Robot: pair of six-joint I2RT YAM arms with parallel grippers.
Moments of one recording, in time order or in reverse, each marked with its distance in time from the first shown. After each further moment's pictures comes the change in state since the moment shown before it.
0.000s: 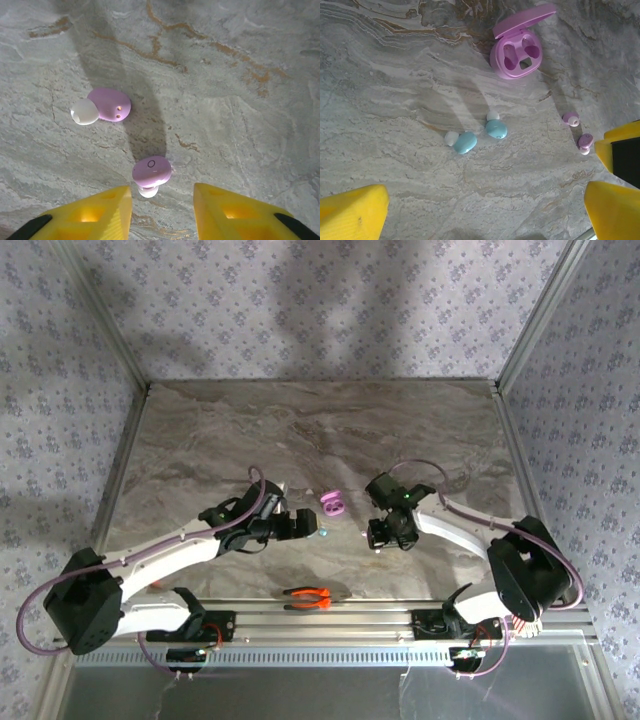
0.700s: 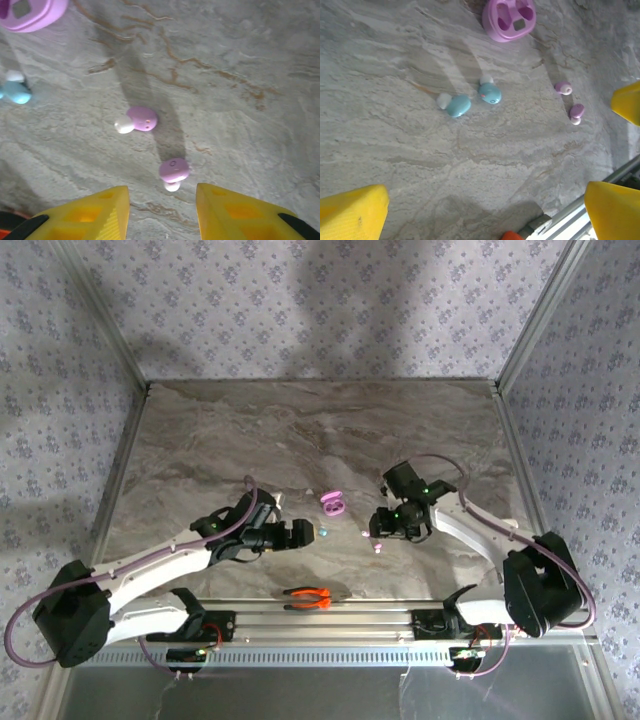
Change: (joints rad) left arm -0.014 -0.093 -0.077 -0.008 0.072 -0.019; right arm -0.122 -0.094 0.000 0.019 -0.137 -0.015
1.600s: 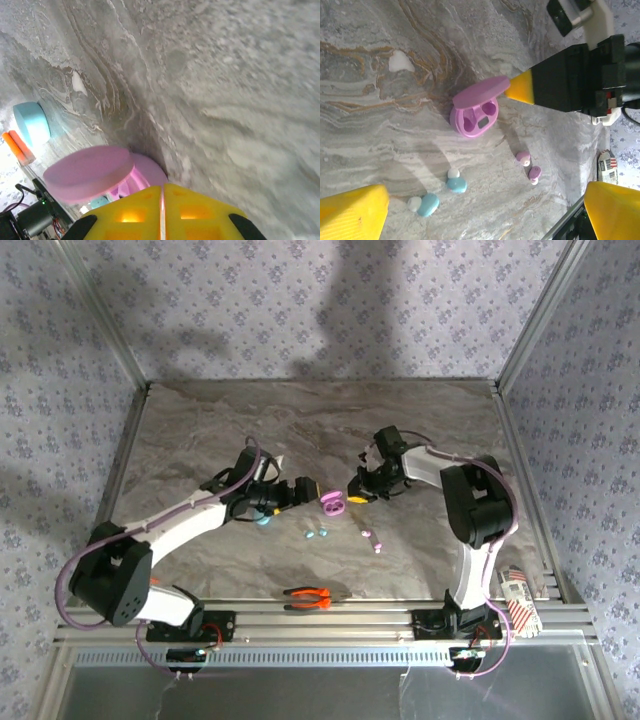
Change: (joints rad) left arm 0.232 0.272 0.214 0.111 0.246 0.087; right arm -0.167 0.567 0.363 0.224 -0.445 -0.042
